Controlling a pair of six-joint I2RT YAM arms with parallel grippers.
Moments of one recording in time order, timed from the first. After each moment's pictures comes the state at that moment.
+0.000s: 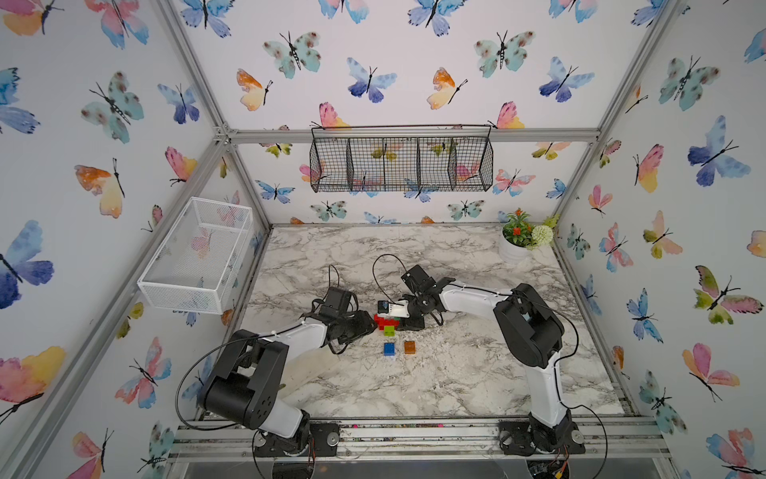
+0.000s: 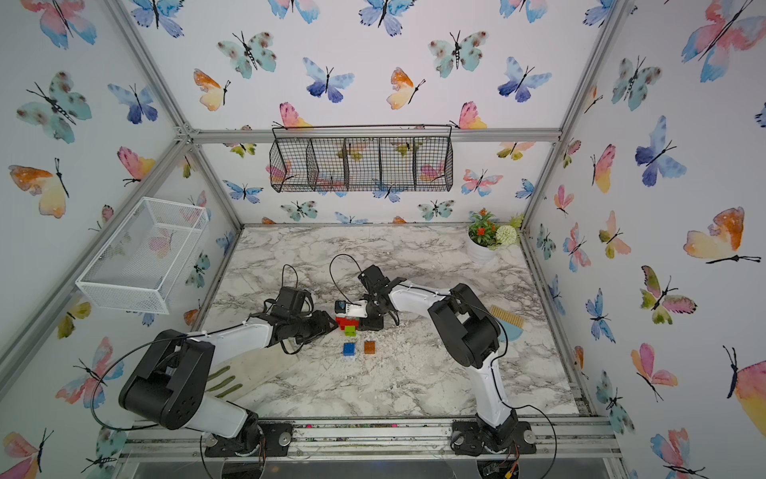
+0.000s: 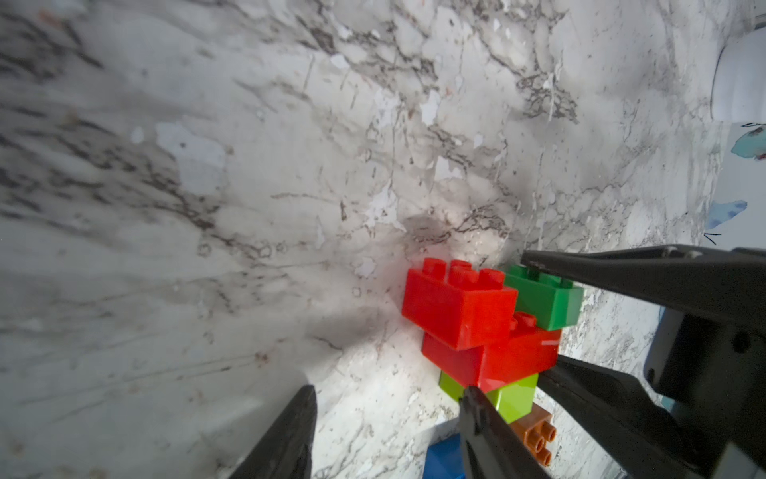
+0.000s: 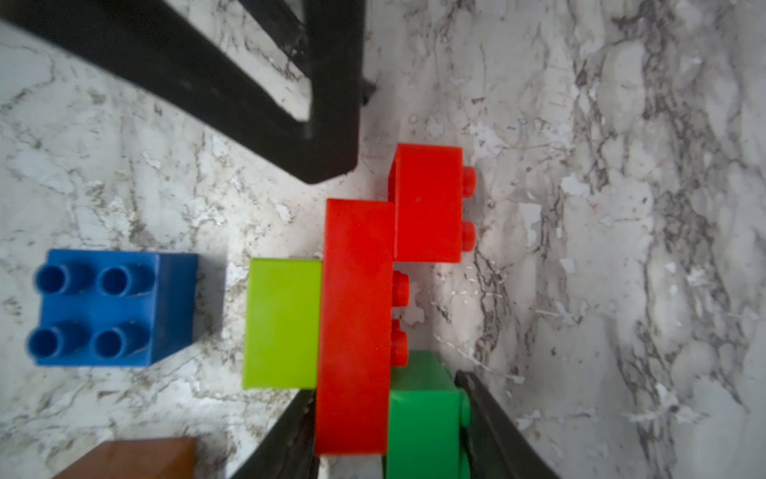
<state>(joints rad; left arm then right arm) -0.37 1.50 0.64 -0.12 0.36 -0.70 0.78 2.08 1.40 -0.46 -0.33 -0.86</state>
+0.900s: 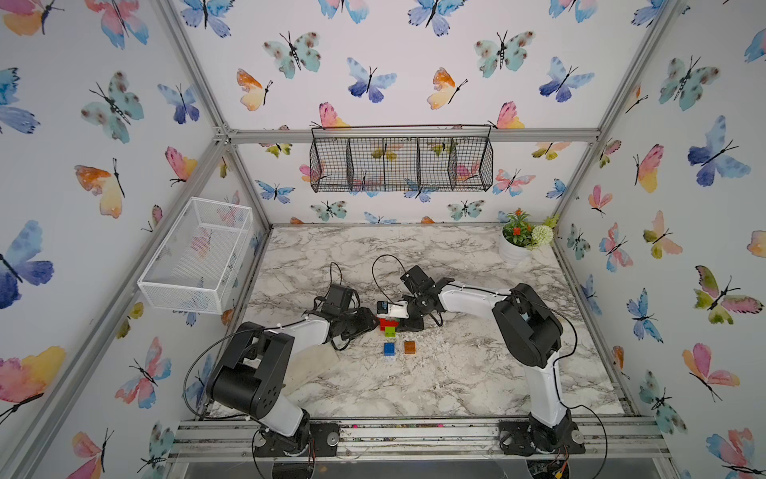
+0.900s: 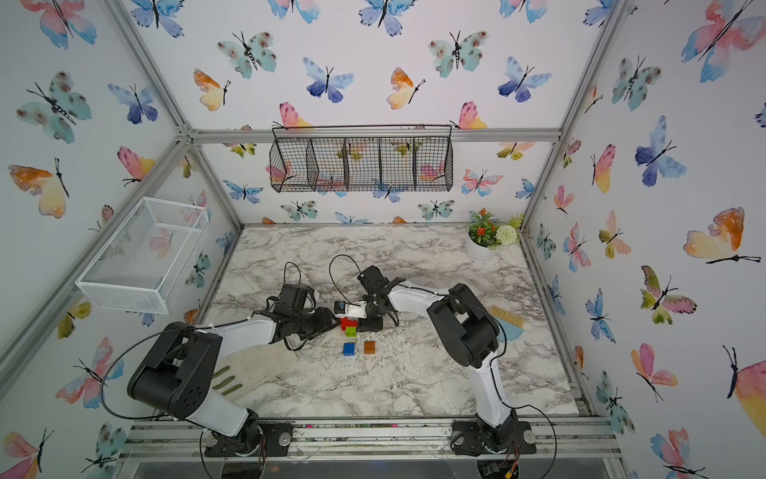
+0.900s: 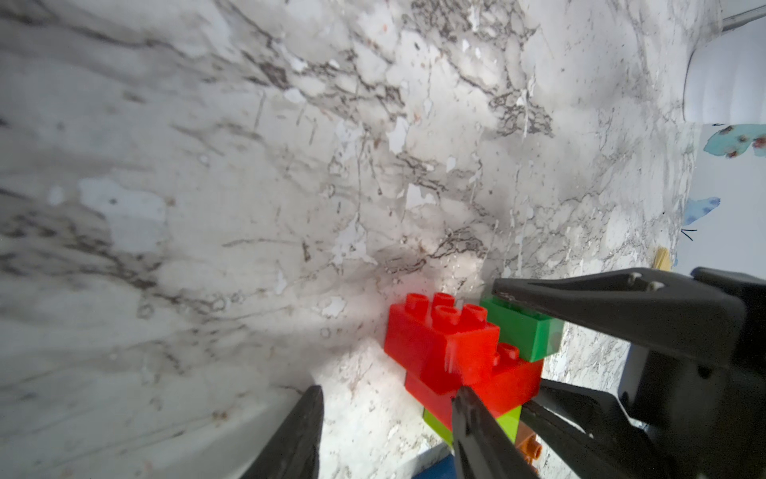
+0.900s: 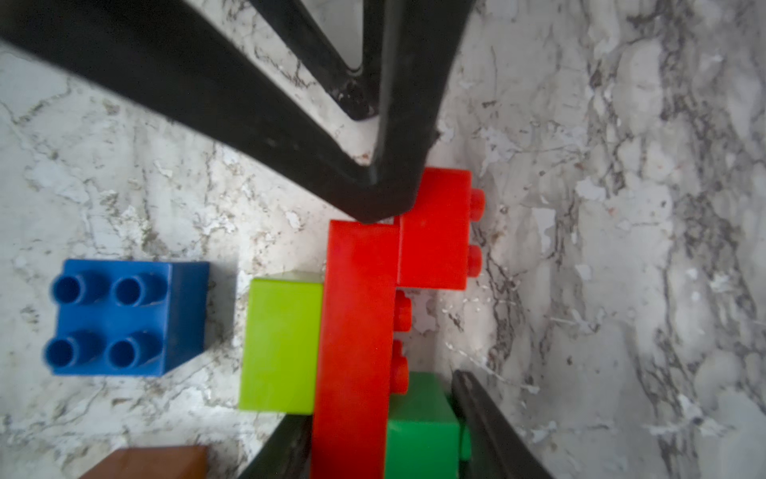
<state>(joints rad) -0.37 1.56 0.66 -0.06 0.39 -0.69 0.79 2.09 1.40 -0.46 -0.35 -0.84</state>
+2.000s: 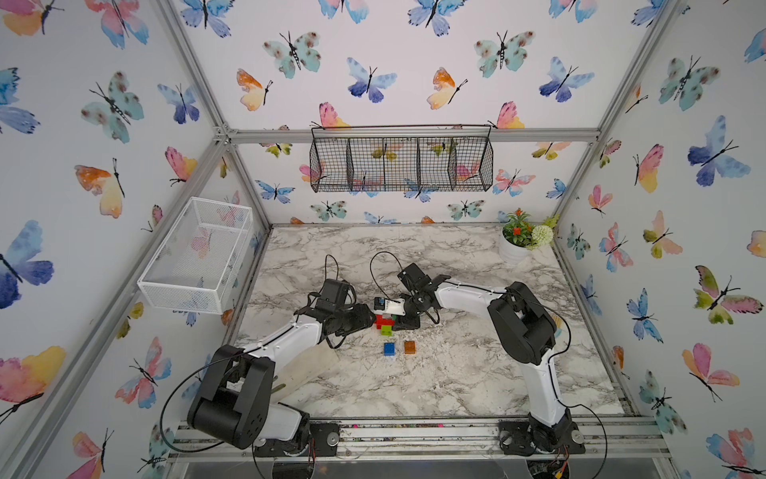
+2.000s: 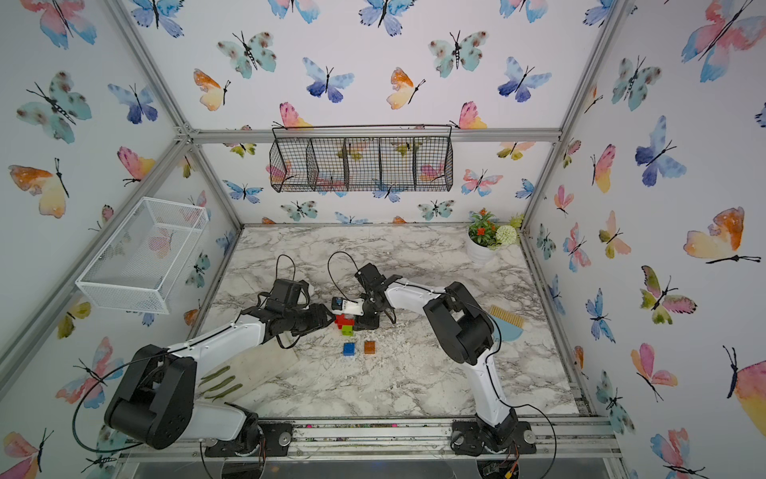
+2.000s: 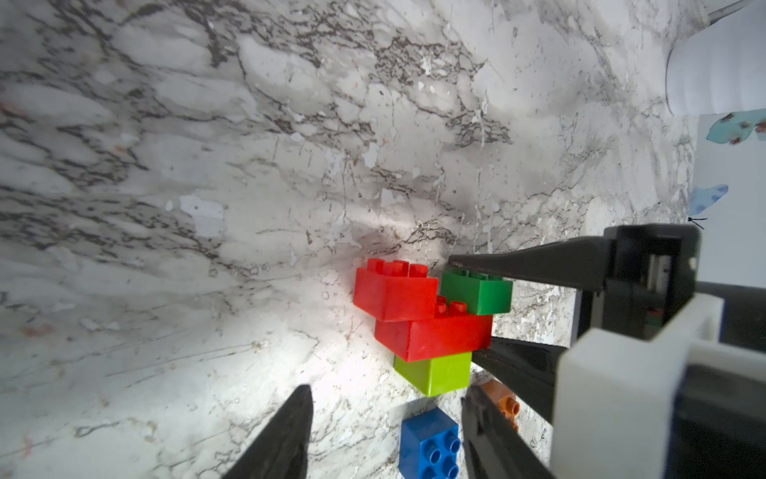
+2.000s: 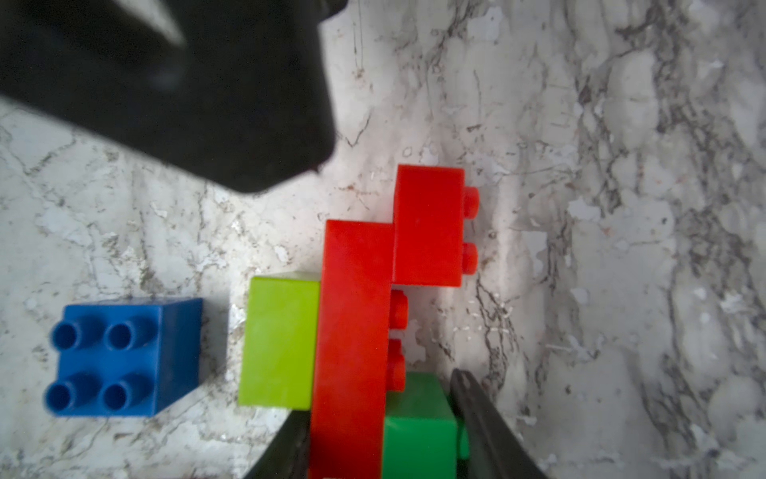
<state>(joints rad) -0.37 1.39 0.71 -0.27 0.32 -0.61 0.79 2.14 1.47 -0.49 -0.37 -0.79</state>
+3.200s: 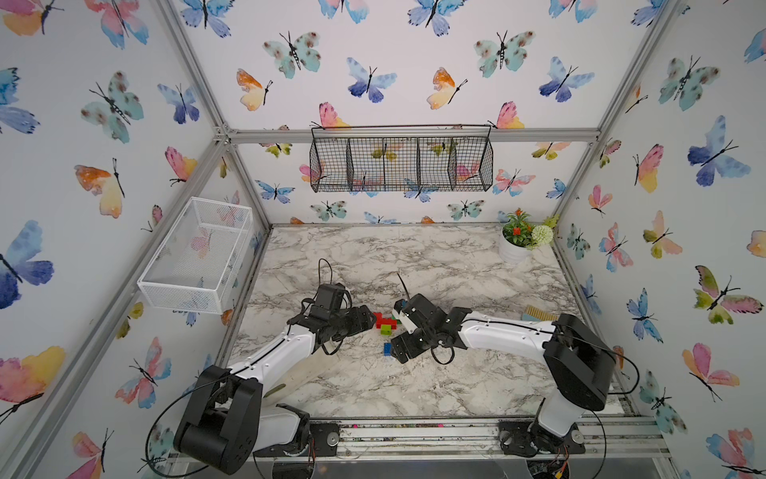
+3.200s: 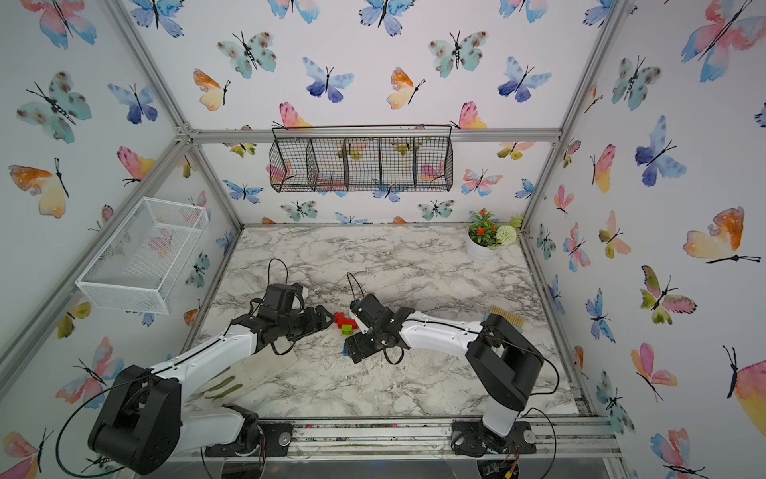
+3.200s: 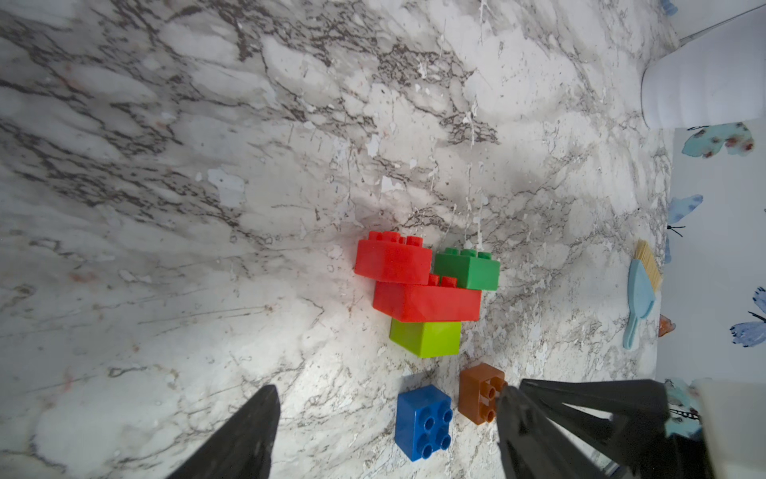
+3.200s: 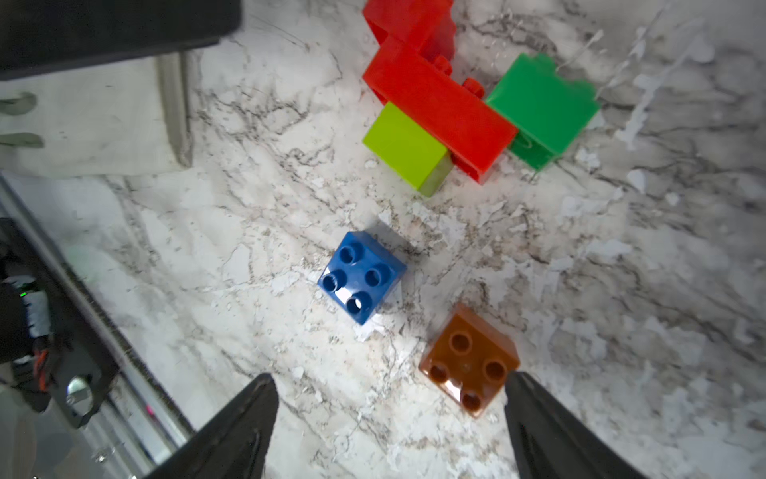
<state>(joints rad) -0.38 1.28 0.65 -0.27 0.32 -0.65 0.99 1.77 1.11 -0.44 -0.11 0.43</state>
